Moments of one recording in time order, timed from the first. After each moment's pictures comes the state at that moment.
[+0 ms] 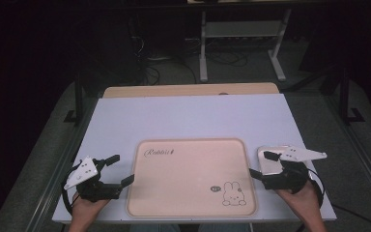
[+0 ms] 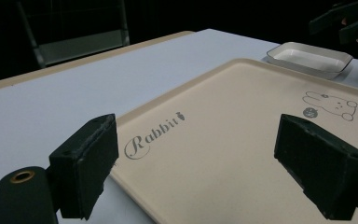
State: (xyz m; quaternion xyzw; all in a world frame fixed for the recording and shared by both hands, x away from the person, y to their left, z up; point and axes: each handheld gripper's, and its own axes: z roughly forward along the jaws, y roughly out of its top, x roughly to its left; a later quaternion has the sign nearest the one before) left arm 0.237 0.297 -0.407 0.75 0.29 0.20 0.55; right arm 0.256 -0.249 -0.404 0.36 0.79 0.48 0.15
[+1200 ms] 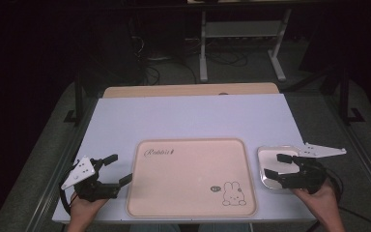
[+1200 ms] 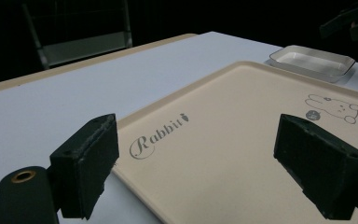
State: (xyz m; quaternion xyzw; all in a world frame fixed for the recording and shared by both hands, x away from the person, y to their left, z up) left arm 0.238 0.302 -0.406 0.75 0.30 0.20 0.56; right arm 0.257 -0.290 -0.401 0.40 0.78 0.47 0.10
